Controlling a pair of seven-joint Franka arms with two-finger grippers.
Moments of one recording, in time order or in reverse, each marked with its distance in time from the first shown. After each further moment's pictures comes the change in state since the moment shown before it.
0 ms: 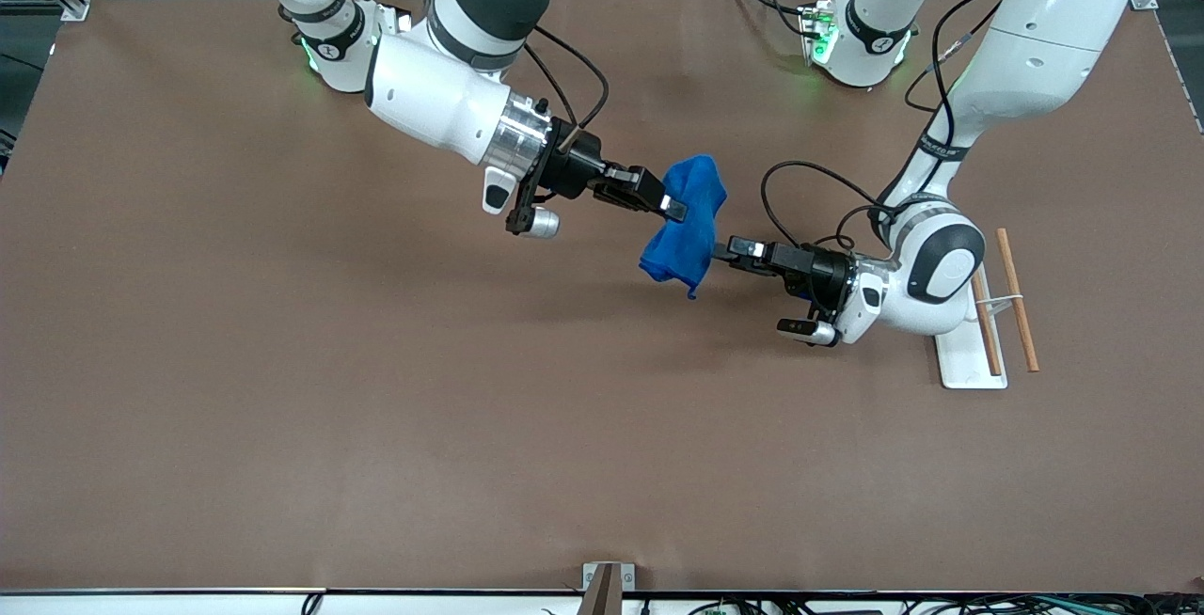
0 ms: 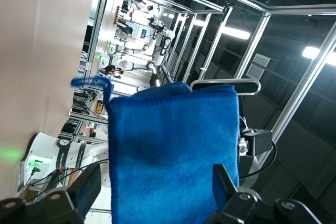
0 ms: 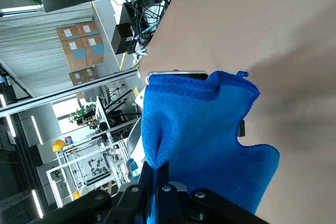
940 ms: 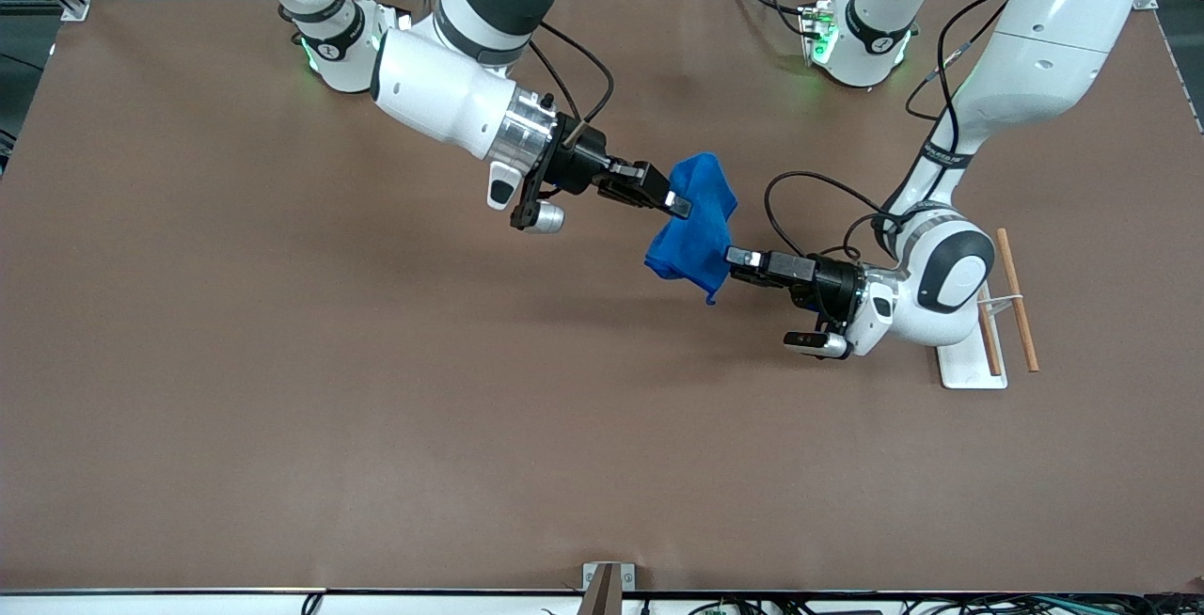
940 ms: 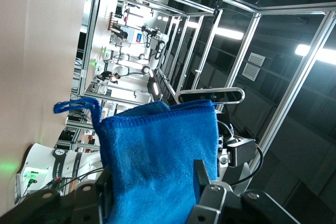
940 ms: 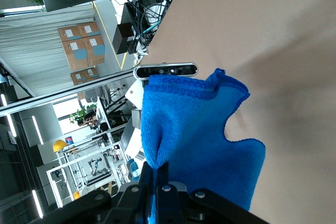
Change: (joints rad) left arm 0.019 0.009 -0.002 0.050 -0.008 -0.001 -0.009; right arm 0.008 0.000 0.000 0.000 0.000 0.011 0.000
